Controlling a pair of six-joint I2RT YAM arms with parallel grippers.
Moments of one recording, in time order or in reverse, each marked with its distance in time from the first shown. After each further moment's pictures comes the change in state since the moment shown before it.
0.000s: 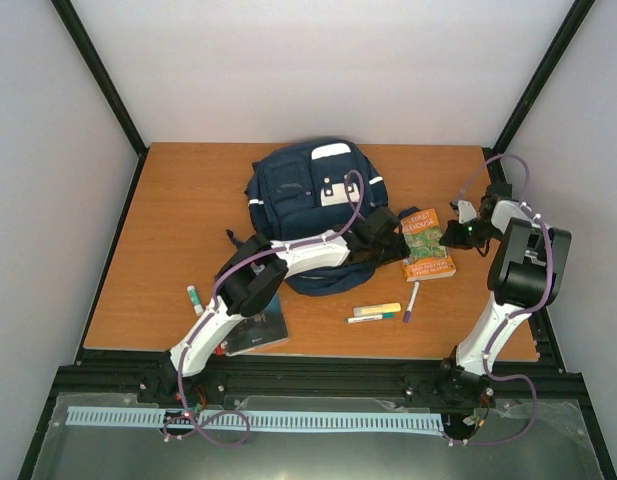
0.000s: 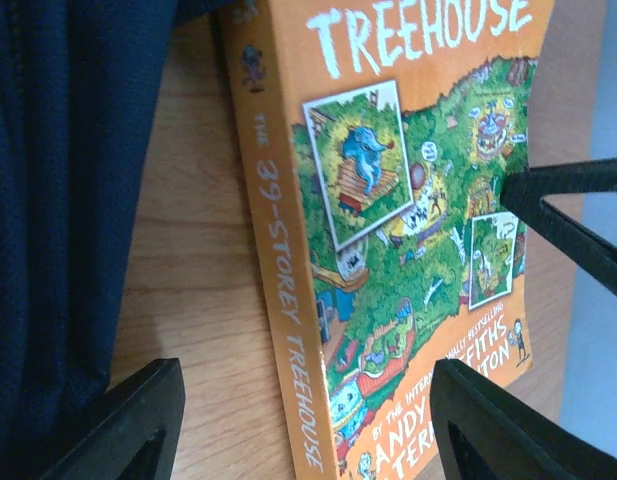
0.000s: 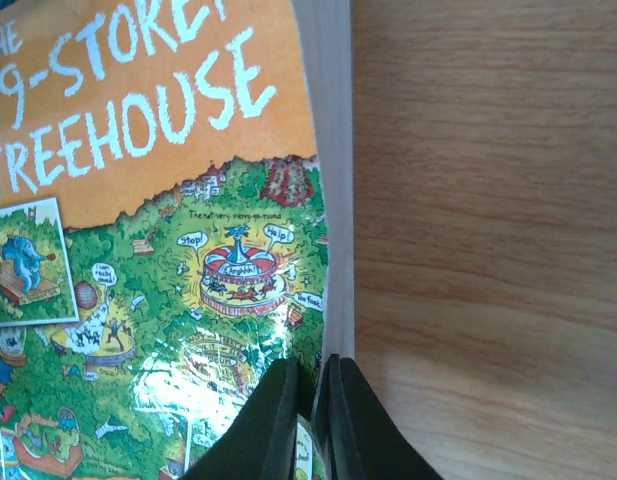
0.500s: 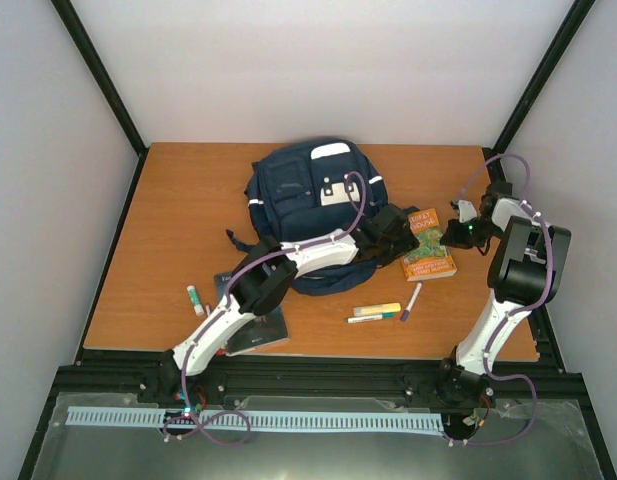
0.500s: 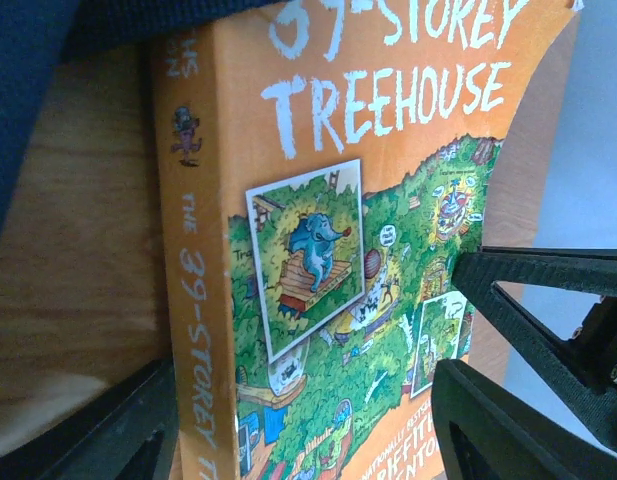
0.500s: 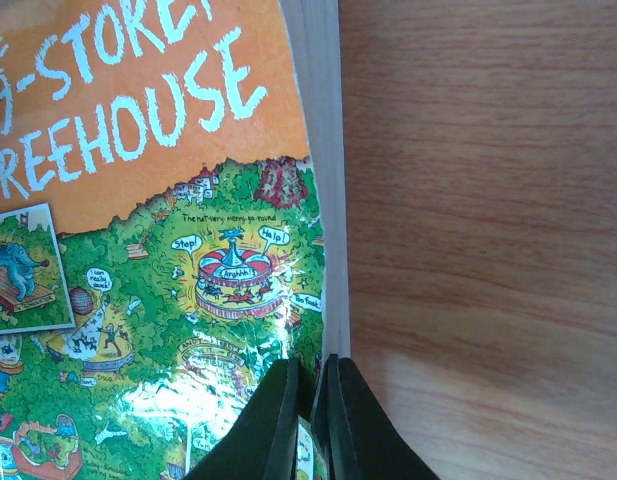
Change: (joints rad) left arm -0.002 0.128 0.175 0.007 -0.016 -0.194; right arm 0.000 0.030 0.036 -0.032 0.005 0.016
